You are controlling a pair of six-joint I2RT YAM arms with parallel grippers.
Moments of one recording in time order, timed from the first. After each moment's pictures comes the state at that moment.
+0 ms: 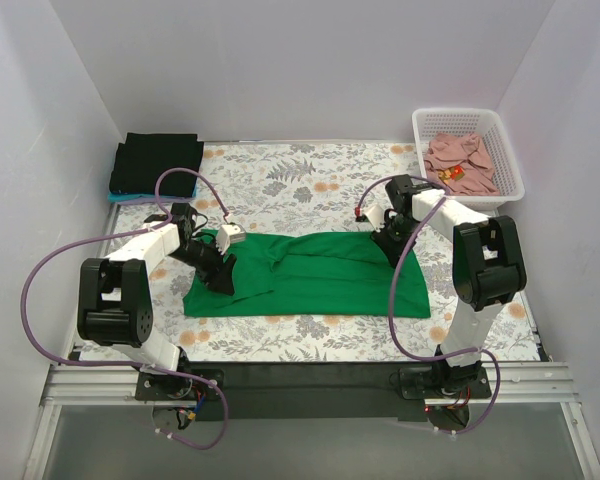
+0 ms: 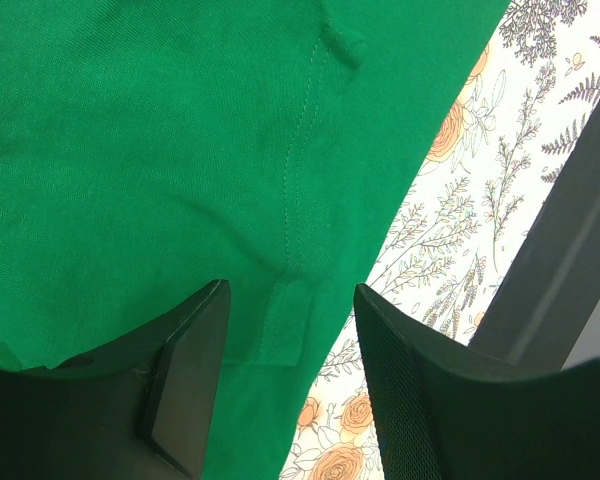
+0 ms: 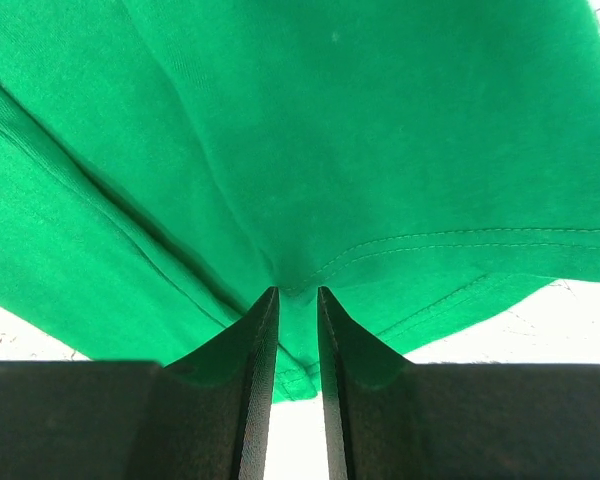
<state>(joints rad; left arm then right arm) -0.06 1.58 0.94 -0.90 0.71 0.85 0.27 1.84 1.26 -0.92 -0.21 -0.66</state>
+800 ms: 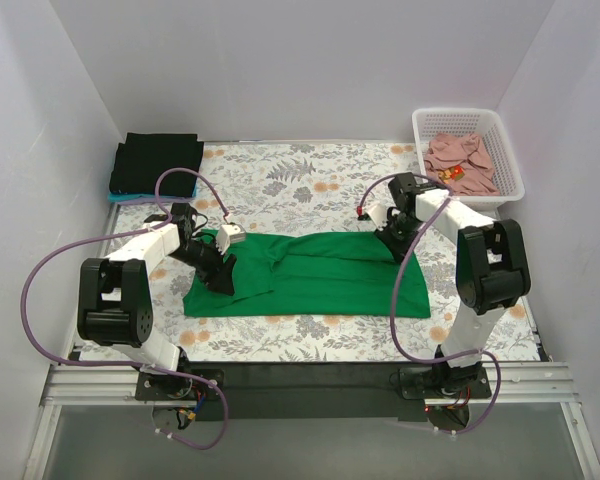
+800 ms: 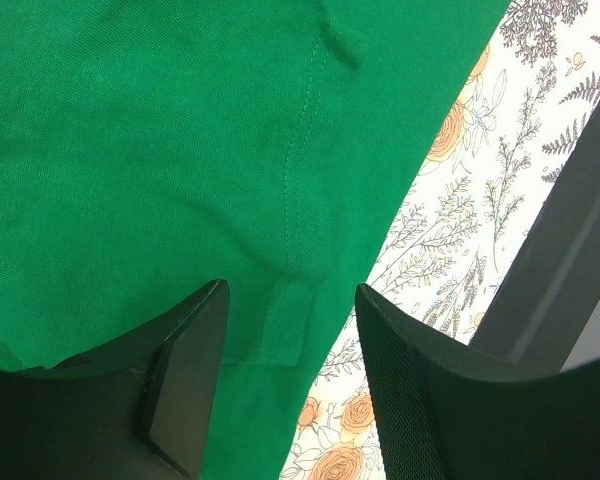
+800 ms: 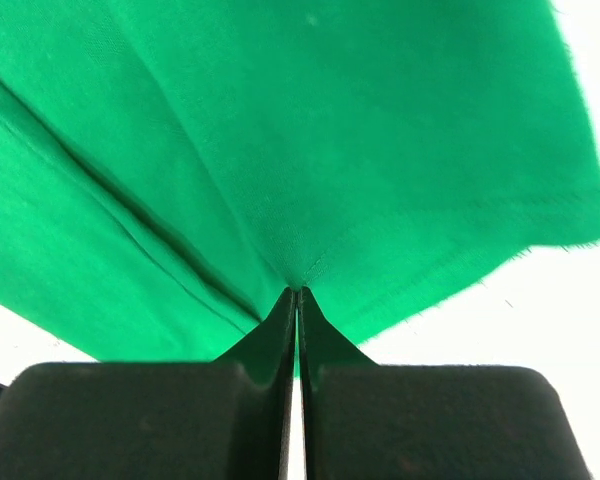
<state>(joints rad) -0.06 1.58 0.94 -0.90 0.71 0.85 0.26 1.82 1.26 -0.92 -0.19 -0.68</state>
